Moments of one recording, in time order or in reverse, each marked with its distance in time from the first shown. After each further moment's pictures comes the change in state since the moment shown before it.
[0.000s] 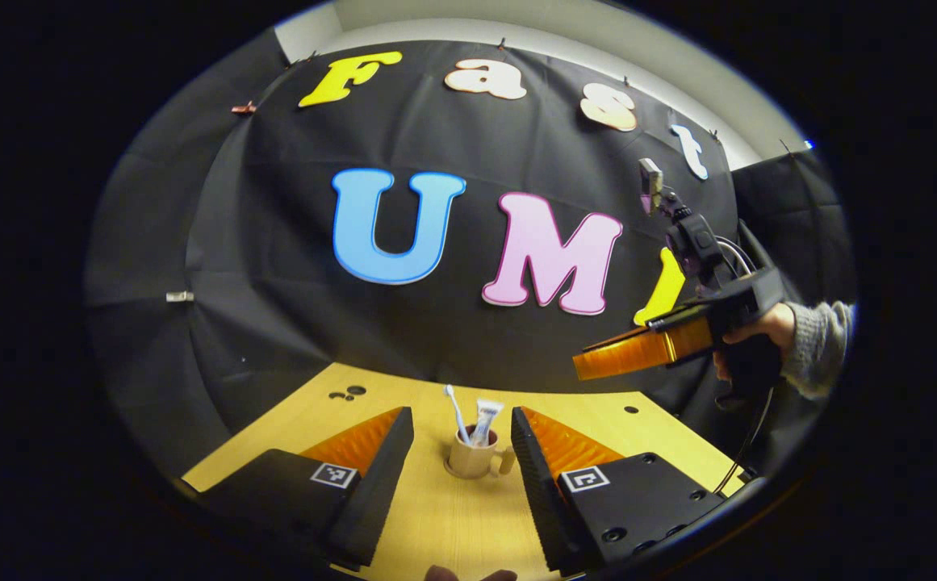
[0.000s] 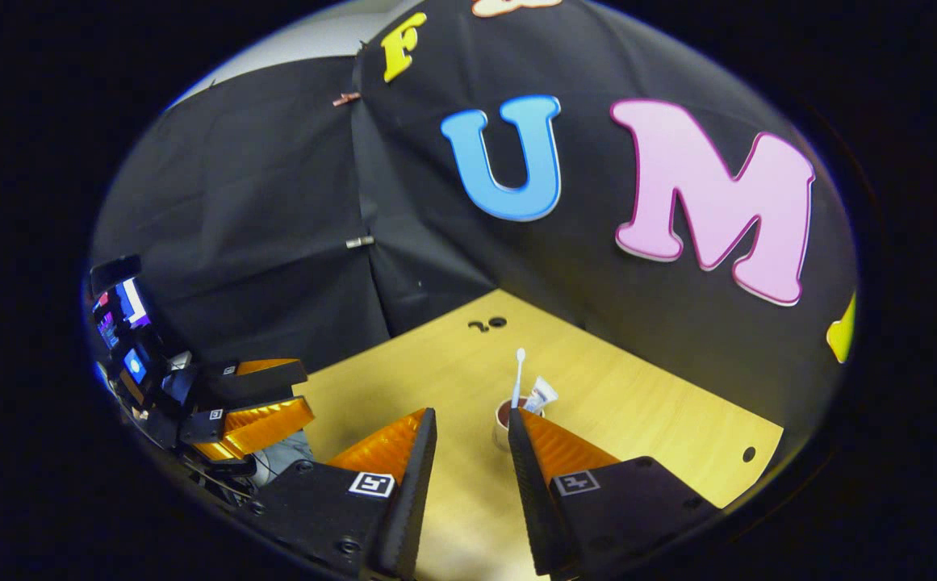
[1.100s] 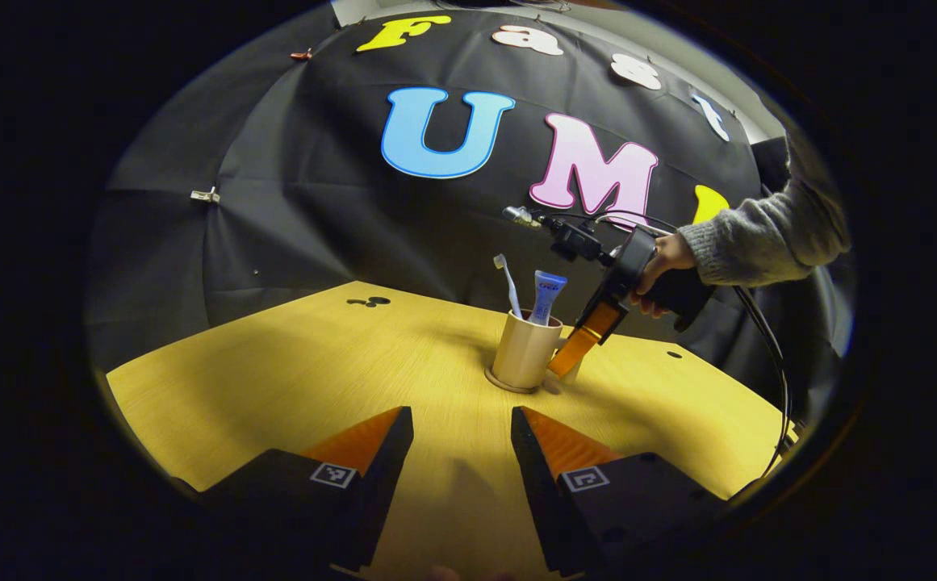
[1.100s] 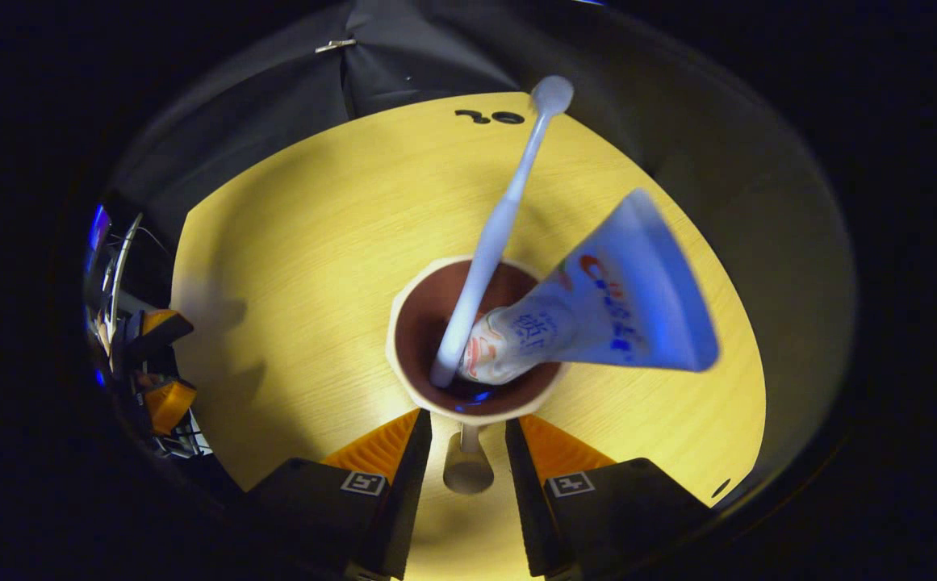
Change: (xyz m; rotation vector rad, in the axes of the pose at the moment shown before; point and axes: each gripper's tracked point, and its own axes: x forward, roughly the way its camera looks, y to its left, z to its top) left arm 0.034 0.071 -0.254 -0.074 0.090 0.089; right arm 0.202 -0.105 -0.236 -0.227 0.743 0.013
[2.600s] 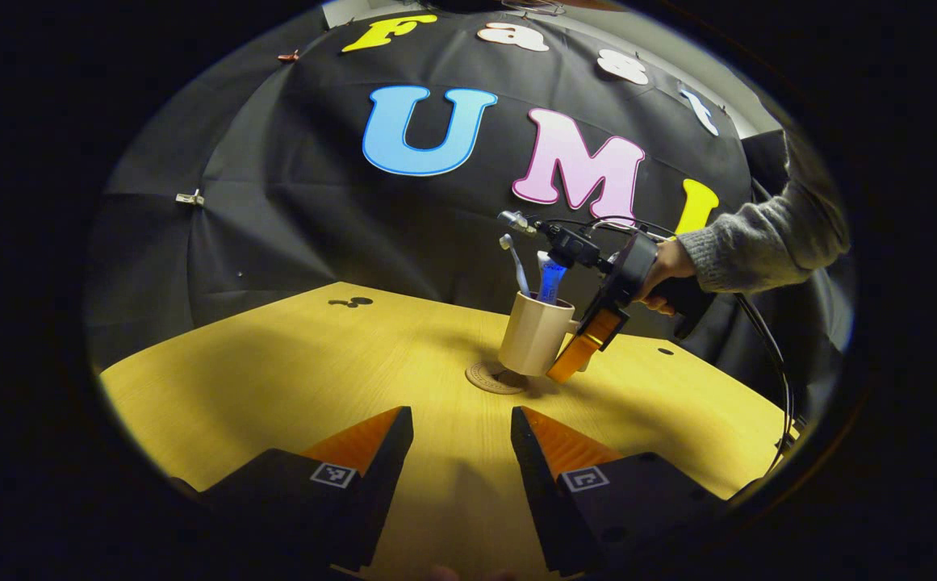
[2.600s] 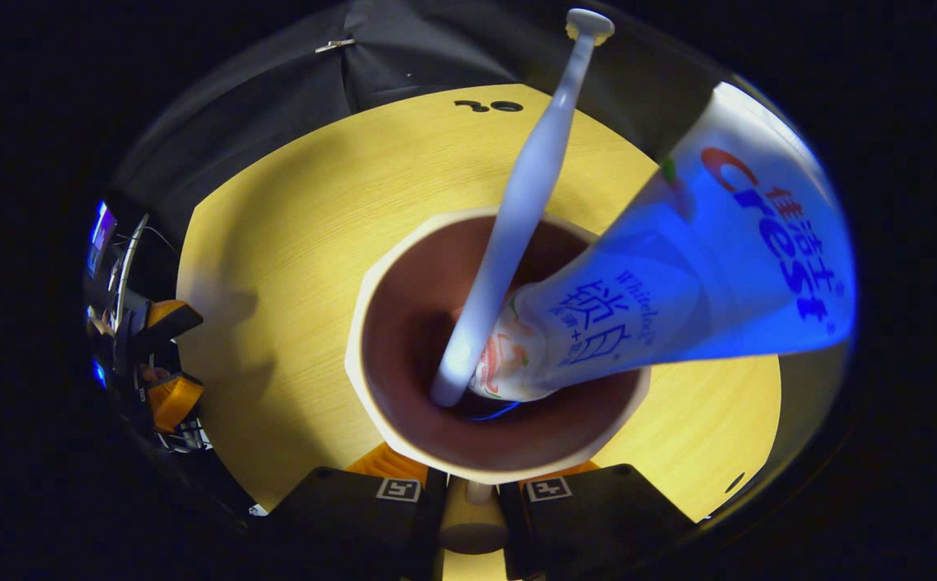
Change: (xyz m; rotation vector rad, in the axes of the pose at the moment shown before) left arm 0.015 -0.015 -0.007 0.013 0.000 -0.024; right arm 0.029 0.002 -0.018 0.000 0.032 0.048
